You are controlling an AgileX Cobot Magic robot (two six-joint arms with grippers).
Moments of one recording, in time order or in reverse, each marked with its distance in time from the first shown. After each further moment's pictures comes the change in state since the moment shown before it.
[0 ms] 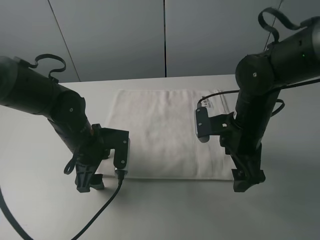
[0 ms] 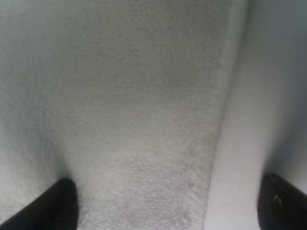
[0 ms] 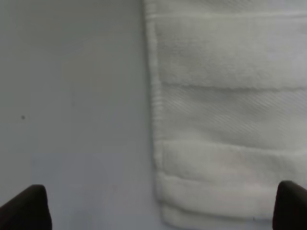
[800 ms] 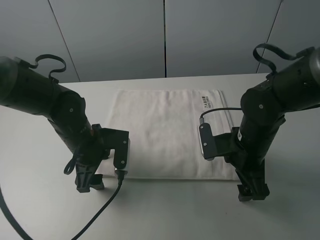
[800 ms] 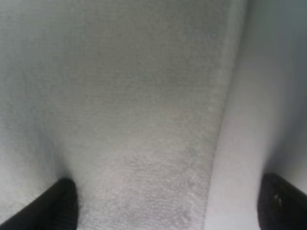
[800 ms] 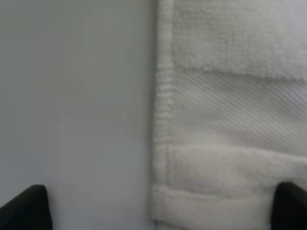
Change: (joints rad) left arm 0.000 0.002 0.000 0.004 -0.004 0.000; right arm 0.012 0.016 0.158 -0.103 -0.245 0.040
